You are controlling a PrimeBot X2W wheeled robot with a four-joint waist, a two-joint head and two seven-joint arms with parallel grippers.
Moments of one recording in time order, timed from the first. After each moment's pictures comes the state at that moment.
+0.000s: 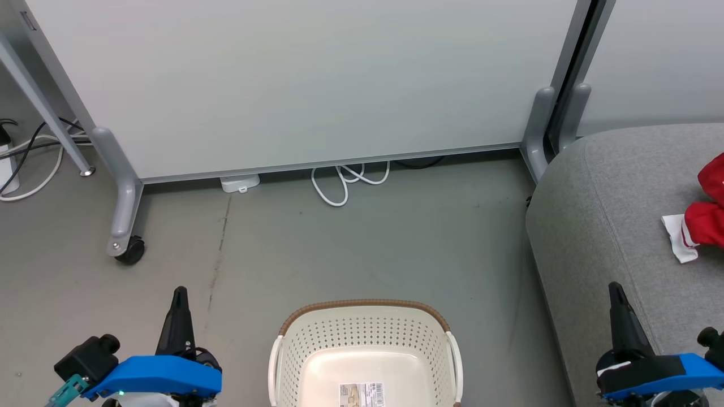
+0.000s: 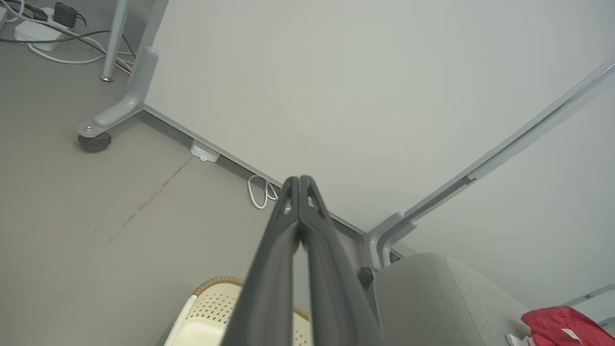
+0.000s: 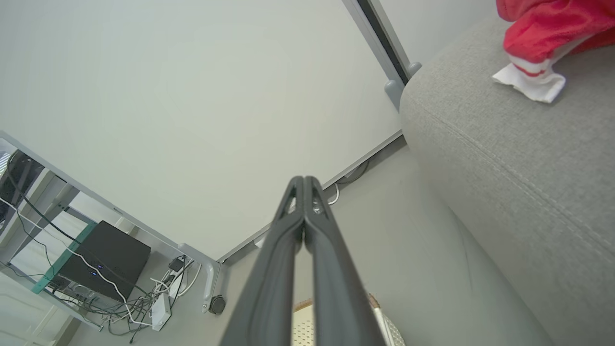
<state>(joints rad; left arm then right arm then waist) -0.04 0.05 0.00 0.28 -0.73 -0.12 -0.11 -0.02 -0.06 -0.11 0.23 0.71 0.13 -0.11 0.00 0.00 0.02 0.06</state>
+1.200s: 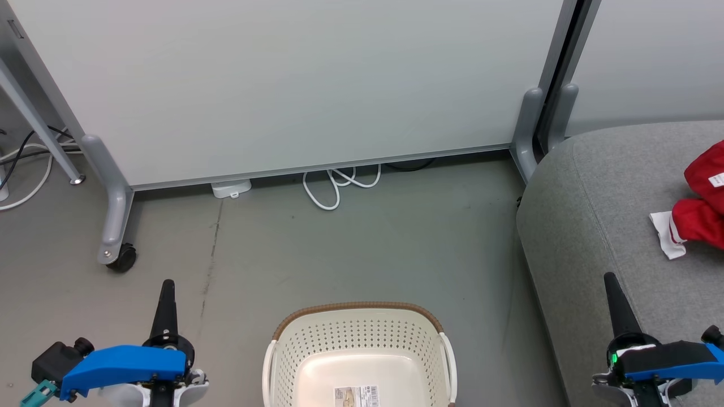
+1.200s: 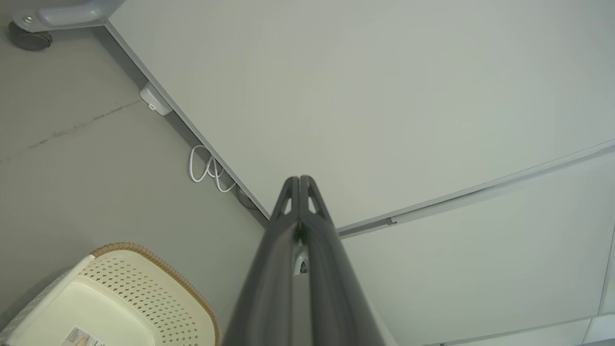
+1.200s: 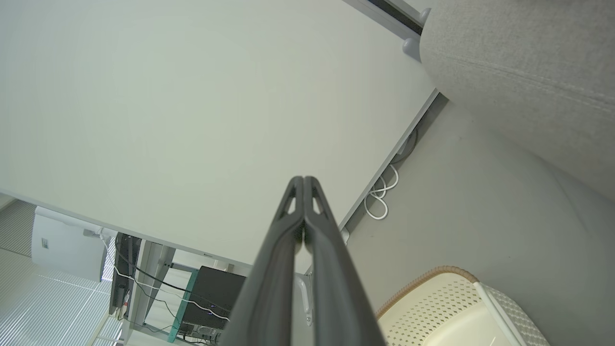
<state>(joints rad) -0.07 0.05 0.06 0.26 -1.16 -0.12 0.00 -0.06 -0.06 -0.11 0.24 1.15 0.13 0.00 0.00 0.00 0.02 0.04</state>
